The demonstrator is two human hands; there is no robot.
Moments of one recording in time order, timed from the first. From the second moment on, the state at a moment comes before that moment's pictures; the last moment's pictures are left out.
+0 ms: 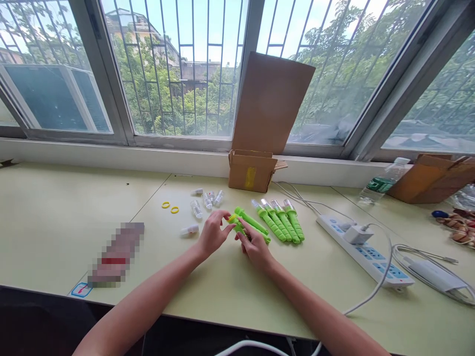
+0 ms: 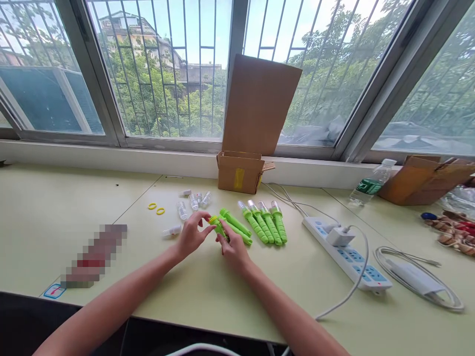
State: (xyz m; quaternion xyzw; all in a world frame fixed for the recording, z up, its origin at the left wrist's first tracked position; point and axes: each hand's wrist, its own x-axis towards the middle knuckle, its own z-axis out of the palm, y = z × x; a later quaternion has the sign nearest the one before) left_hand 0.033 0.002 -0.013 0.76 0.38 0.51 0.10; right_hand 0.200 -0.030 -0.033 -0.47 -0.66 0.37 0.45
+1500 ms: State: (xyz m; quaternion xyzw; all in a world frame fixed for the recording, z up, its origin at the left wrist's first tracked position) left_hand 0.029 0.007 -0.011 0.78 0.37 0.49 0.10; right_hand 0.200 -0.033 -0.016 -0.42 -0.55 0.56 0.46
